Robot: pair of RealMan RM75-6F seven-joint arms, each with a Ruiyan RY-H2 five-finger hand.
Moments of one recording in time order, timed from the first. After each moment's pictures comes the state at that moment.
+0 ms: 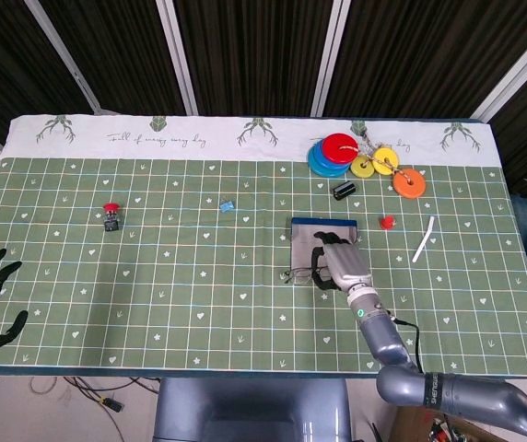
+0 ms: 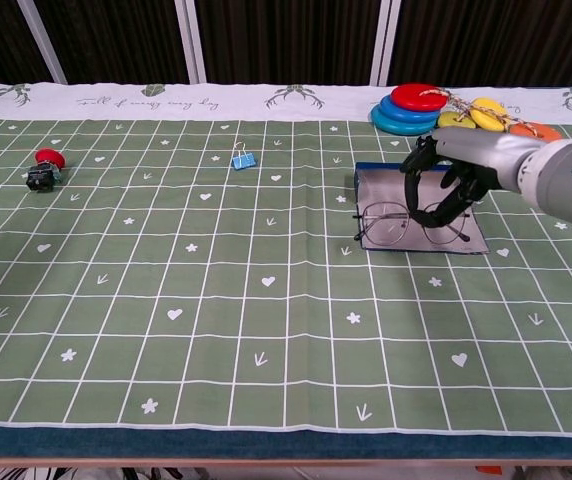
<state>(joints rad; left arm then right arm) -0.07 -1.10 0.00 -1.56 1.63 1.59 -0.14 0.76 -1.54 0.25 -1.63 -0.72 1.00 -0.46</state>
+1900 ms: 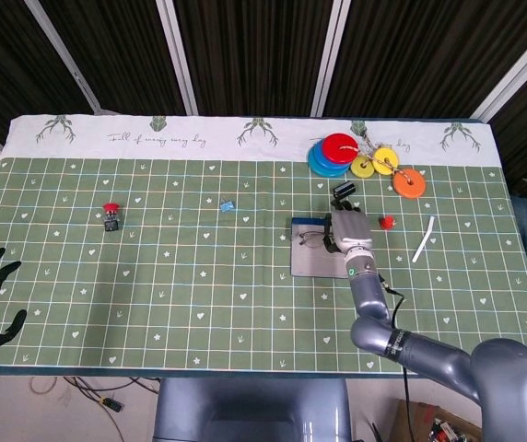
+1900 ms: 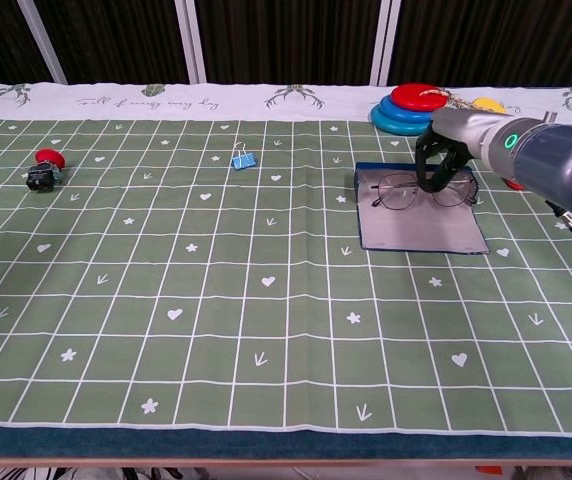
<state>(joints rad) -0.07 -1.10 -0.01 -1.55 1.63 1.59 -0.13 0.93 -1.73 0.32 -1.14 -0.52 0.90 -0.57</state>
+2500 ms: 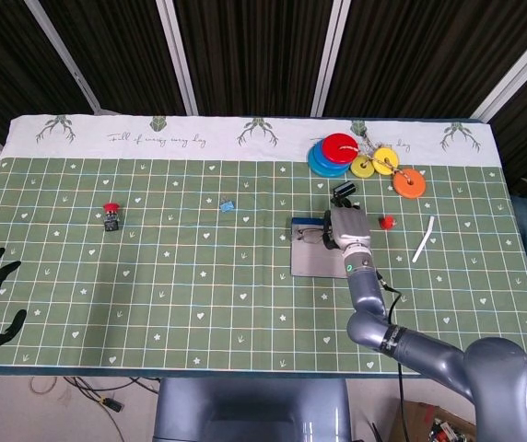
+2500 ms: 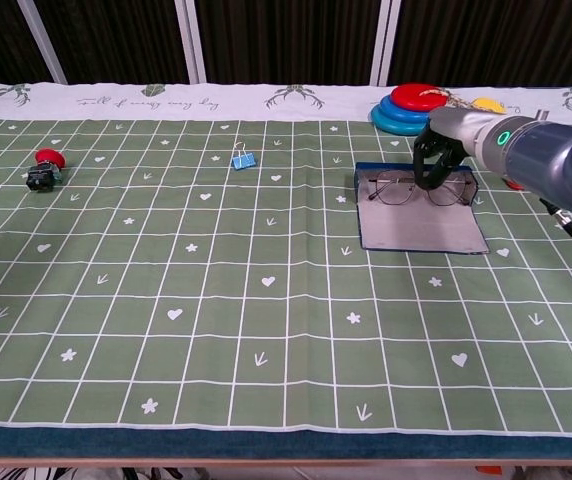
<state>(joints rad) -0.07 -1.10 -0.01 -1.55 1.63 1.59 -0.14 0.95 -1.75 0.33 -1.09 -0.49 0.87 -0.58</state>
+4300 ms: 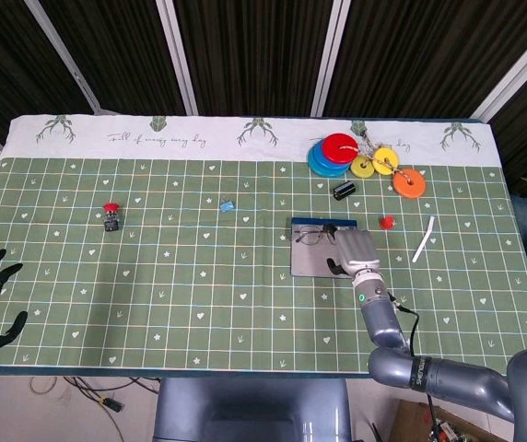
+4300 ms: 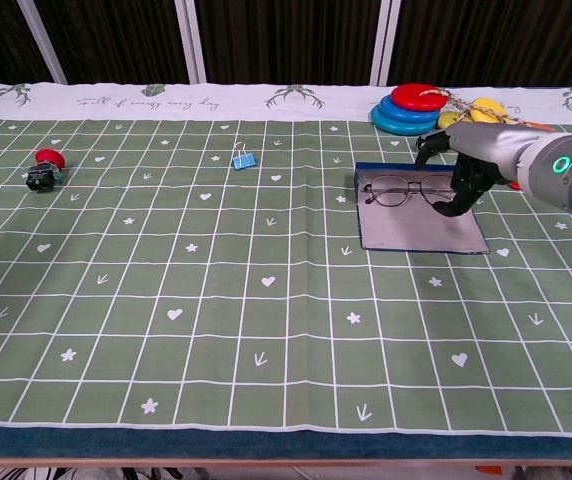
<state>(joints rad) -0.07 -1.10 0.00 -1.55 1.64 1.60 -0.13 0.83 -1.61 0.23 -1.45 -0.61 1.02 -0.58</state>
